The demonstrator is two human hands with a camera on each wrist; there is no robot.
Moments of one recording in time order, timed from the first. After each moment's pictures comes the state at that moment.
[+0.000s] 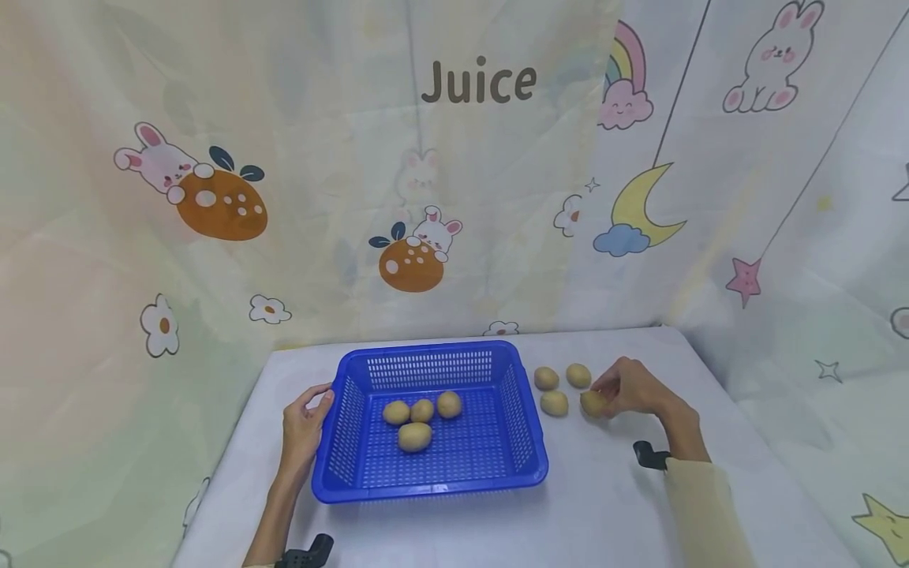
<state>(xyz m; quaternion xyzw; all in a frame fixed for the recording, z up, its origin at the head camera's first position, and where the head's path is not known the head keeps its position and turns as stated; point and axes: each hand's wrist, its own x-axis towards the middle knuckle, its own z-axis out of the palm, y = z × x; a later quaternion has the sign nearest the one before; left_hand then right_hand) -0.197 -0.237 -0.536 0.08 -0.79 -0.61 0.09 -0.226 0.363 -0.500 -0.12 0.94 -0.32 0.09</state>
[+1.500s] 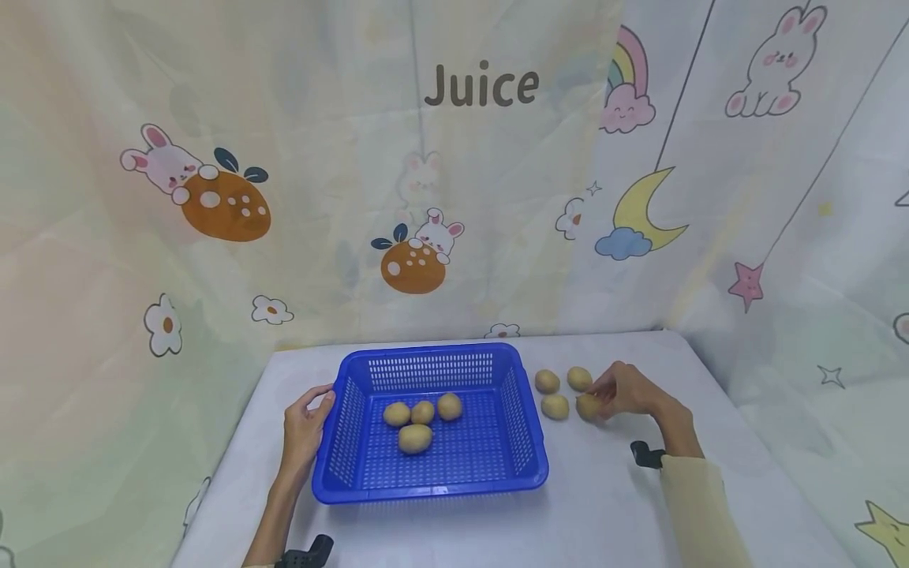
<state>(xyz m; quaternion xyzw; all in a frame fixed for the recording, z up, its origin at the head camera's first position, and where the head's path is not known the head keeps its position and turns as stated) -0.196 -0.237 -0.535 0.08 -0.79 -0.61 0.09 -0.237 0.362 -0.506 -0.13 0.93 -0.33 0.12</state>
